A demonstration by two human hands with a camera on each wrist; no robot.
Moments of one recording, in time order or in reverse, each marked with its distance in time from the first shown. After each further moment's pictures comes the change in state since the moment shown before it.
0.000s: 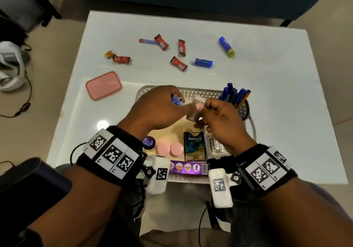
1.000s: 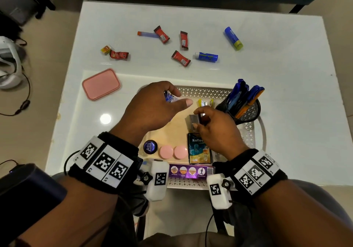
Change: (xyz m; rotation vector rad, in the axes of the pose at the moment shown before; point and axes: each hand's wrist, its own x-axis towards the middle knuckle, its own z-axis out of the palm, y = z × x) left_hand 0.019 -0.017 -0.004 -0.094 0.092 -0.120; right_hand 0.027 0.054 0.010 -0.658 -0.029 -0.078
